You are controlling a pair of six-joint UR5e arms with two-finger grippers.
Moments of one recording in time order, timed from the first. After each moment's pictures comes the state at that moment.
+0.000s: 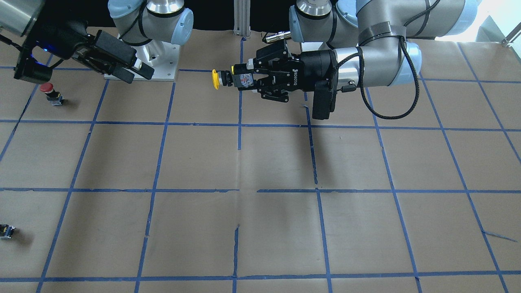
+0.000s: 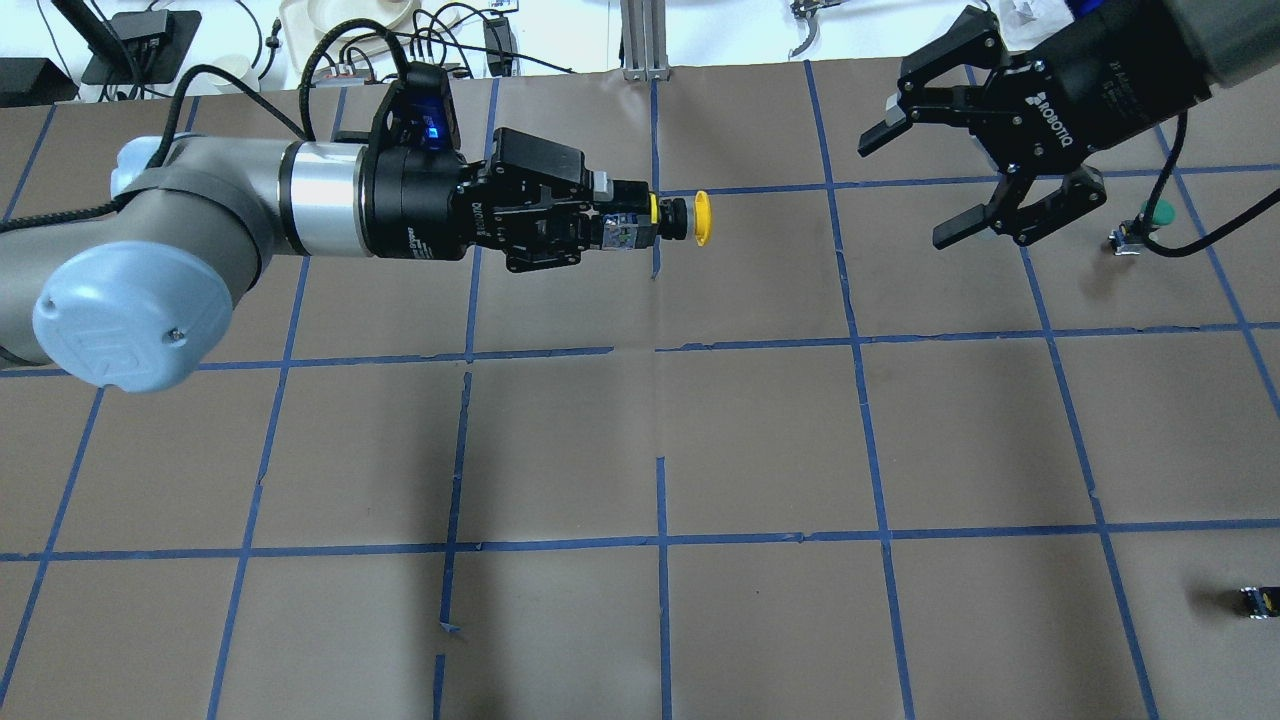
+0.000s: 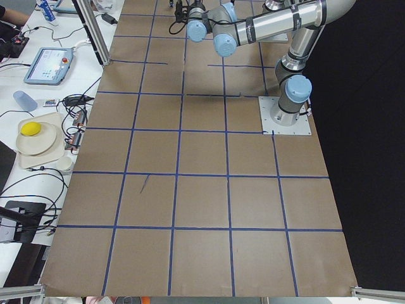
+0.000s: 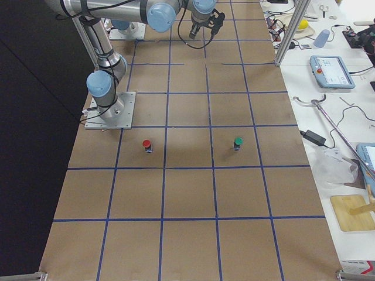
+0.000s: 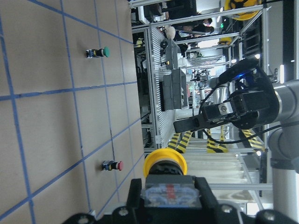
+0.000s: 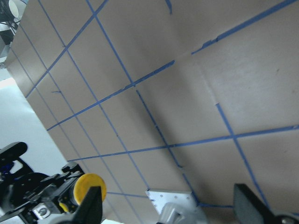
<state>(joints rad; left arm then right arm) -1.51 -1.57 -1.92 -1.65 0.12 0.45 1.31 -1.63 1.59 -1.23 -0.80 0.13</state>
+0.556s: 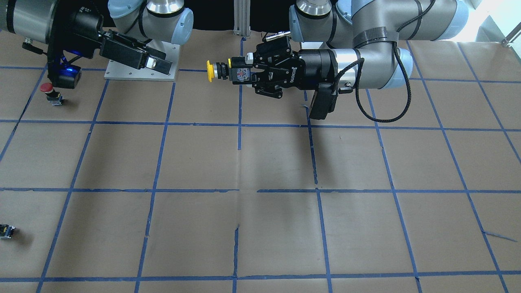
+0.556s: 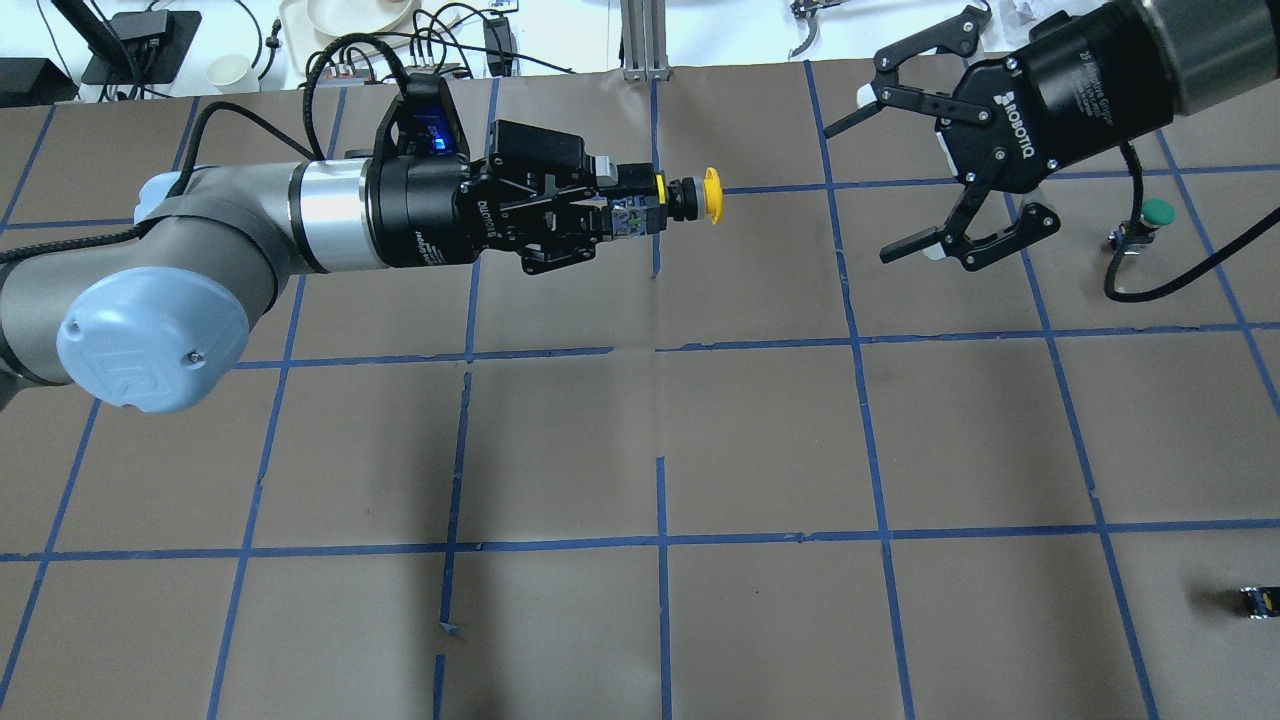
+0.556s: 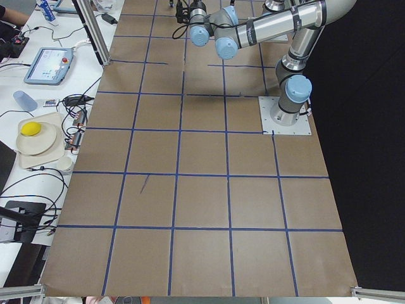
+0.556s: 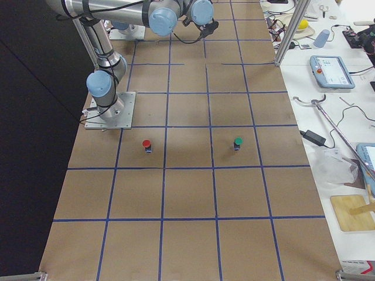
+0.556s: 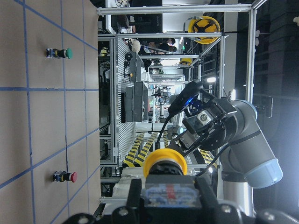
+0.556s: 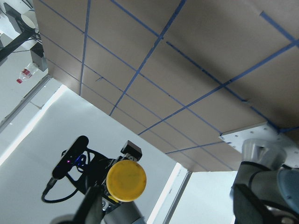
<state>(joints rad) -1.52 -1.57 -1.94 -1.64 -0.01 0.41 1.32 -1.63 1.62 -1.06 -0.55 0.42</state>
